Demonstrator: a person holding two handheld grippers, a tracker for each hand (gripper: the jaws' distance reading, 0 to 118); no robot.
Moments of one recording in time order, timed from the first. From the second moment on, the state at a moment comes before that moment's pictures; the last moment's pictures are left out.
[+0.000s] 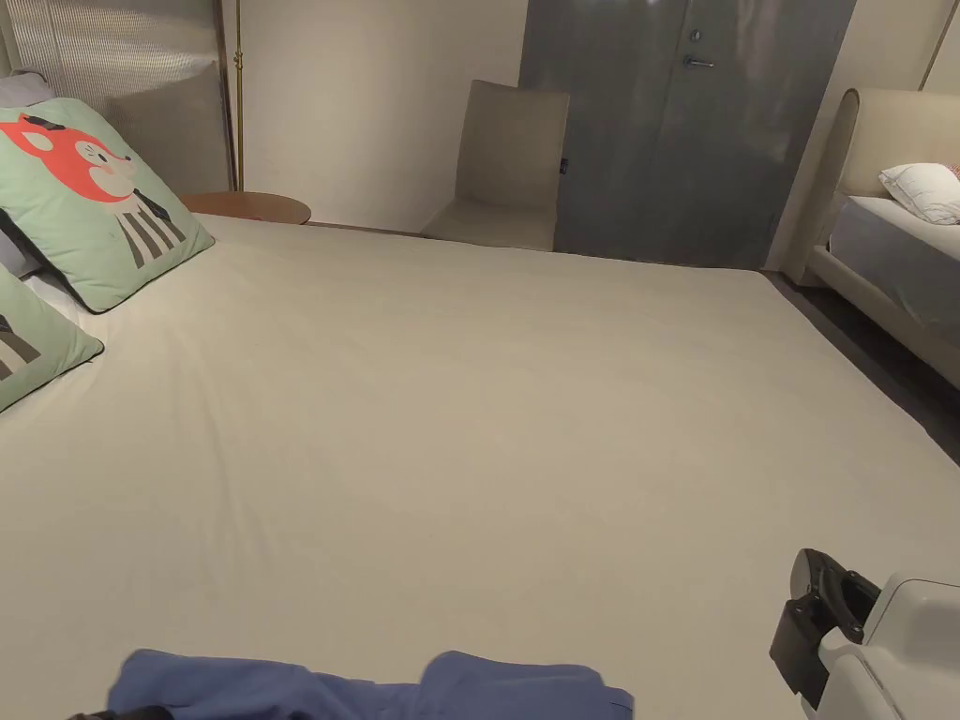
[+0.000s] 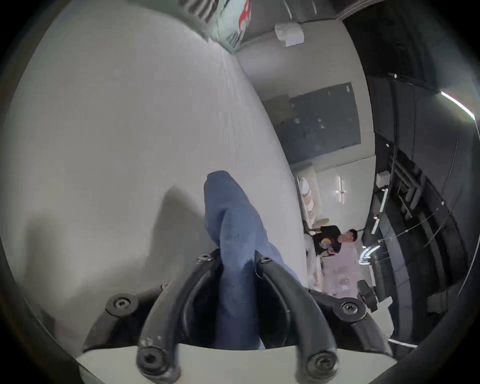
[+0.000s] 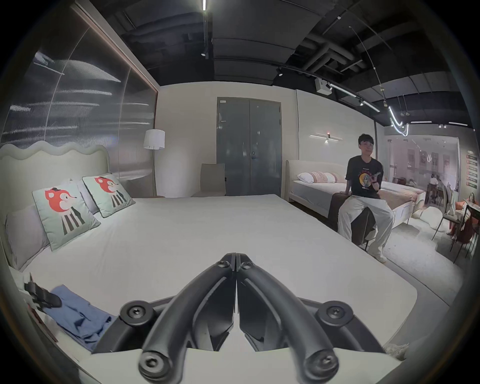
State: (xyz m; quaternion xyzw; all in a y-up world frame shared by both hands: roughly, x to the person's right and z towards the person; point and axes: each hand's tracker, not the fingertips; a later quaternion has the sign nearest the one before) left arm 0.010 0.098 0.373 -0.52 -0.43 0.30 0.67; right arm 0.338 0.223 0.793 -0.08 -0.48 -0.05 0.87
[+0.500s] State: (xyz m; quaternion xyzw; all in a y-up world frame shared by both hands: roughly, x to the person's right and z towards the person) left arm 0.173 0.174 0.487 -0.46 -0.62 0.13 0.62; right arm 0.342 0.214 0.805 -0.07 -0.47 -0.07 0.87
